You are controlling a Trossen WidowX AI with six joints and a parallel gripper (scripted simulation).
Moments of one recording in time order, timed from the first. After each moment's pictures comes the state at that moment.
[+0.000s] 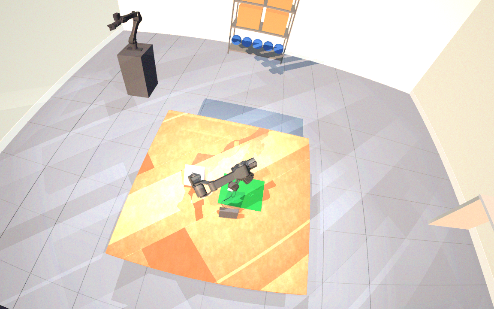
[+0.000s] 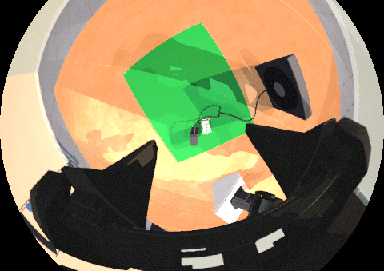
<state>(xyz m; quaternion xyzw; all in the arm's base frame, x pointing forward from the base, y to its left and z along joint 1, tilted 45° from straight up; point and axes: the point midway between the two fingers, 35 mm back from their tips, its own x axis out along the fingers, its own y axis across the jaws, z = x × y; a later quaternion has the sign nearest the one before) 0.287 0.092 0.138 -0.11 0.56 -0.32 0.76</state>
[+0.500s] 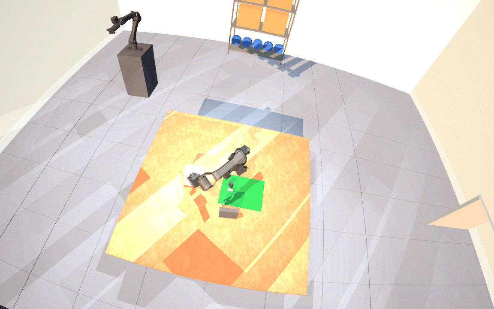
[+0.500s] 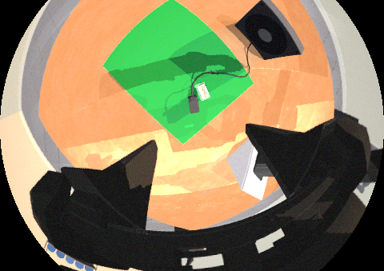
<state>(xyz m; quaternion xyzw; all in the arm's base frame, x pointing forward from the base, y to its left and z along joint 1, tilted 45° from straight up) 0.236 0.125 0.089 -0.05 0.52 -0.43 0.73</state>
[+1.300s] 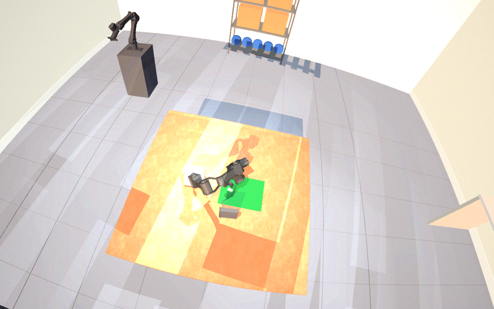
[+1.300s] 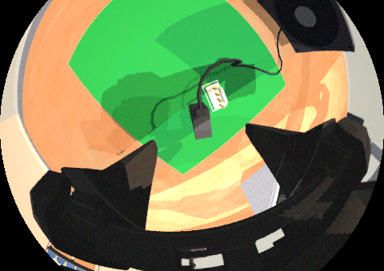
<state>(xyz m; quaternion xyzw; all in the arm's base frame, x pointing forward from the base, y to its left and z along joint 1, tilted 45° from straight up) 0.245 0.050 0.011 -0.05 0.52 -0.44 0.73</state>
